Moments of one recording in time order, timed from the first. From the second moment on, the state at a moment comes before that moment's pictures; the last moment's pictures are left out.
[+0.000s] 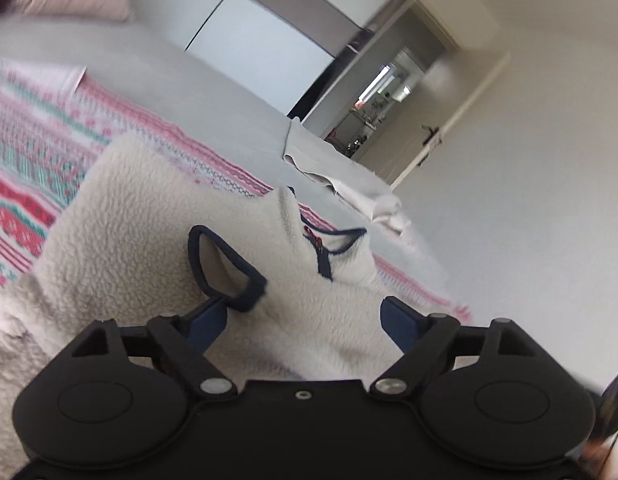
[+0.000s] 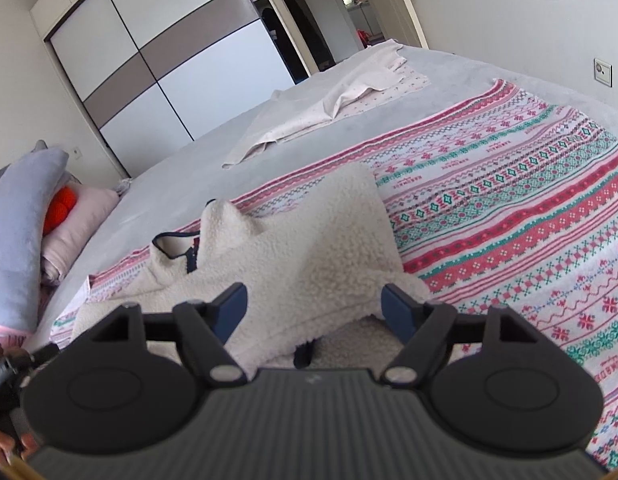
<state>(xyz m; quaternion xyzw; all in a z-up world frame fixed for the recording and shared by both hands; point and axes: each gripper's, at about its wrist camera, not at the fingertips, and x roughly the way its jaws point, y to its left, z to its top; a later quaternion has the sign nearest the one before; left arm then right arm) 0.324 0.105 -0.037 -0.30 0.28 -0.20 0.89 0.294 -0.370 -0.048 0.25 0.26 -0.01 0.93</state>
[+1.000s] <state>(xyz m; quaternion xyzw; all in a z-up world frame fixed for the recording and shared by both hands) 0.323 0.113 -0.027 -0.10 0.19 -0.03 0.98 0.340 -0.382 -0.082 0.17 0.30 -0.06 0.94</state>
